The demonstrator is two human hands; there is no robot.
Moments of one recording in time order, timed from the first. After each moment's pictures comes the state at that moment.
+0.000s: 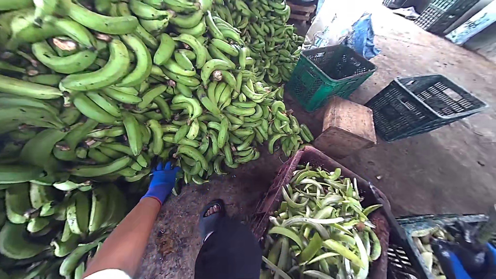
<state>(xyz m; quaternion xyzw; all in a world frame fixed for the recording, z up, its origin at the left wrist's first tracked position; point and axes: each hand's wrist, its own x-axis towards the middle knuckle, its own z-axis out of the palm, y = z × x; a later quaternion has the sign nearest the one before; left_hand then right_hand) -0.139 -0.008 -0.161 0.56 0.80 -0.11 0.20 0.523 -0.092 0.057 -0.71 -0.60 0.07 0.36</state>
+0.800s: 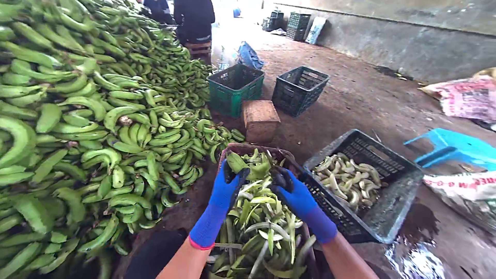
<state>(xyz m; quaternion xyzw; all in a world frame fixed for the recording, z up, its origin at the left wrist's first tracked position) 0.248 -0.072 0.074 0.52 0.39 0.51 0.56 0.447 -0.140 0.087 -0.65 -0.59 0.31 0.38</state>
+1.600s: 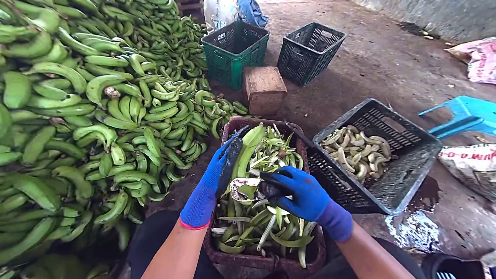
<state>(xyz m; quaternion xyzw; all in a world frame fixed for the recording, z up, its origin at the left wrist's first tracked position) 0.212 -0.057 0.074 0.57 0.34 0.40 0.63 0.438 -0.156 0.059 -0.49 -0.83 0.09 0.27</state>
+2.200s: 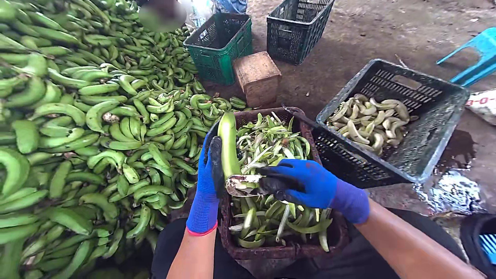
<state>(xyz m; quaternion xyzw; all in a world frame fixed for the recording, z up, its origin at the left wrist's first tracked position) 0.214 -0.064 0.082 0.58 0.38 0.50 0.52 0.438 -0.158 0.073 -0.50 -0.80 0.23 0.23</state>
